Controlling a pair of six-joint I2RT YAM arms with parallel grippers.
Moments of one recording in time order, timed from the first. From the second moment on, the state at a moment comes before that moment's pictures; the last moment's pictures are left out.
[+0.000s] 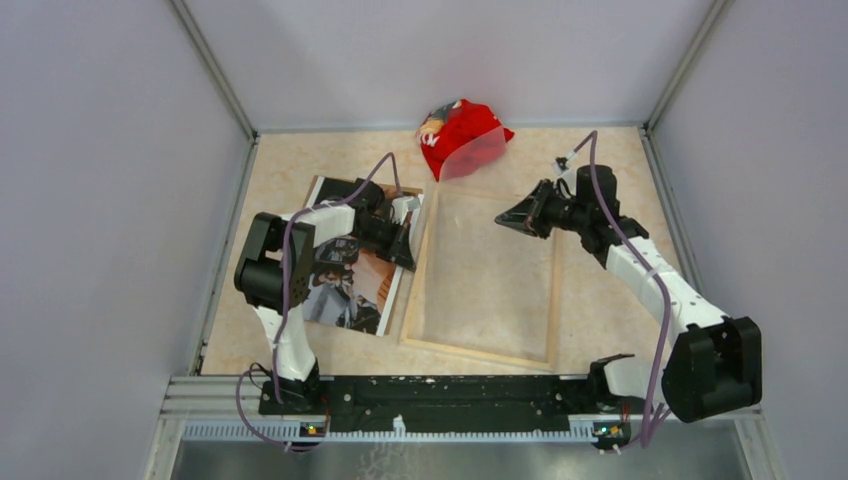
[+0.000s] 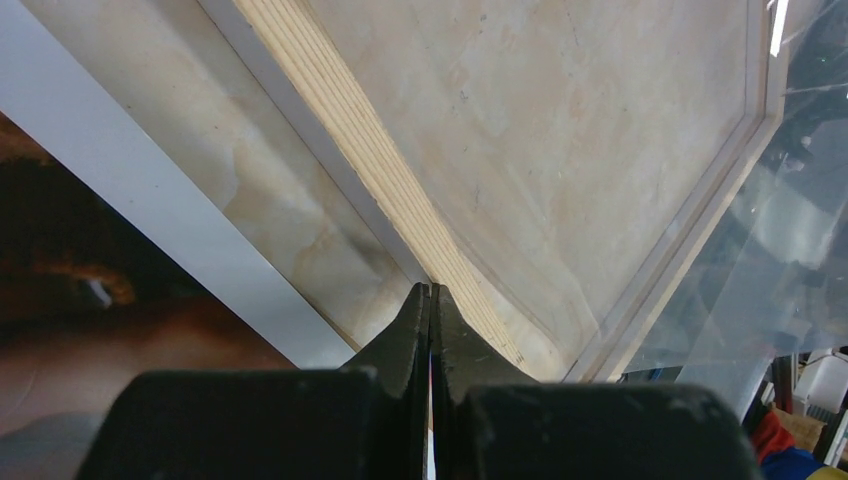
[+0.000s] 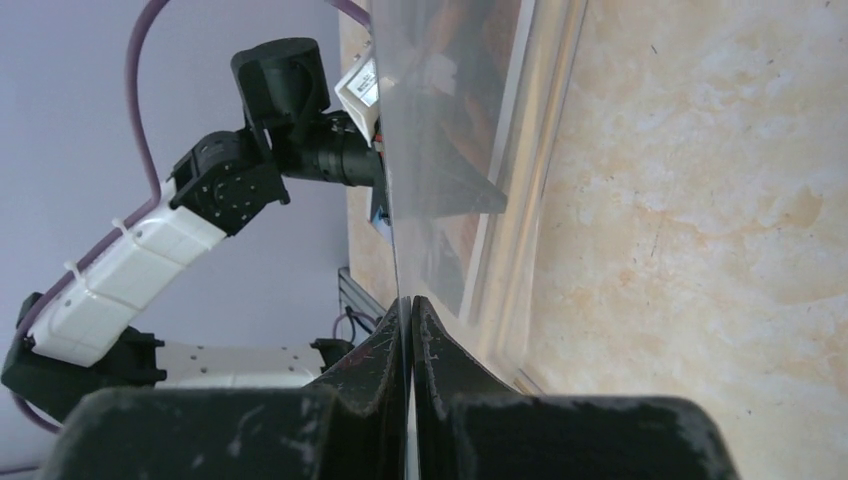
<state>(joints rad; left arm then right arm) -0.31 1.90 1.15 -0.49 0.81 0.14 0.24 1.25 0.90 -0.17 -0.65 0.90</state>
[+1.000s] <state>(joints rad) -0.29 1.90 1.12 -0.48 0.83 0.15 0.39 1.20 0.83 -0.07 -0.37 1.20</state>
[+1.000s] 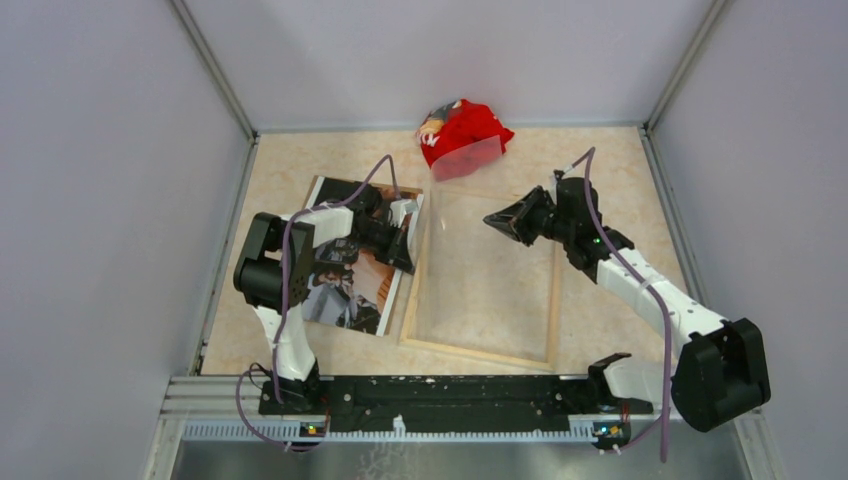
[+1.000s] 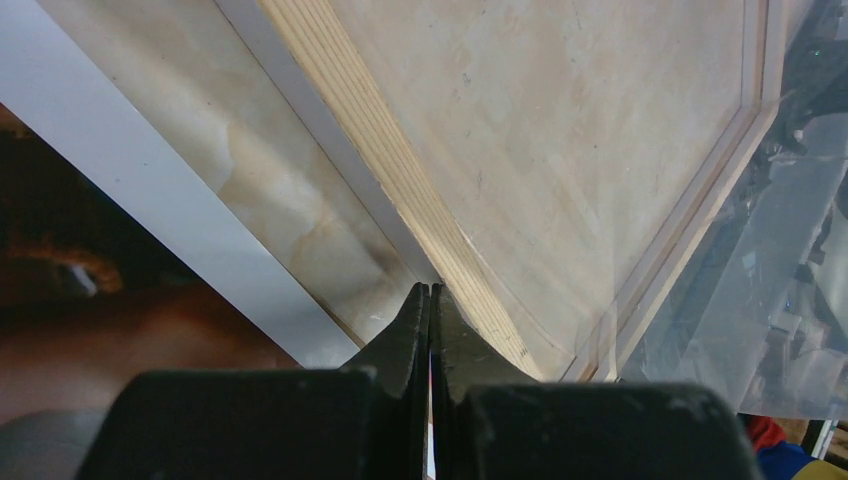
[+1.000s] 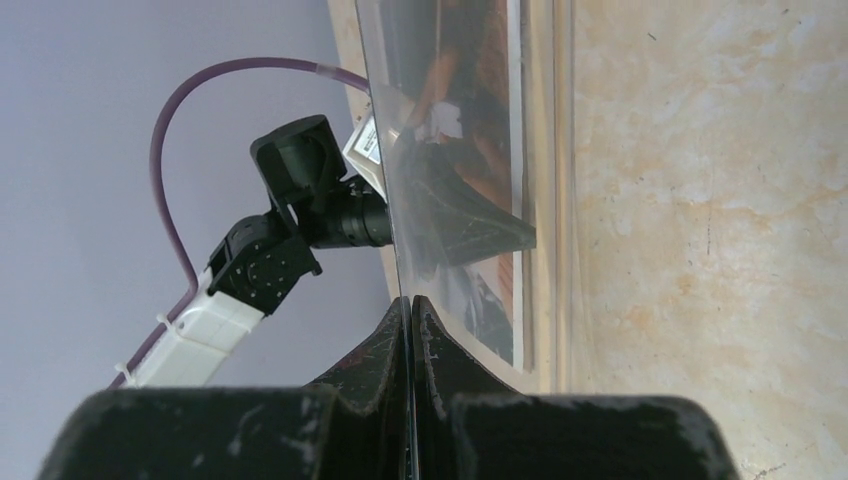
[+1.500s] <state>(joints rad) -0.29 1.90 1.12 -0.48 0.83 0.15 0.41 1.20 0.87 -0.07 -0.30 1.26</state>
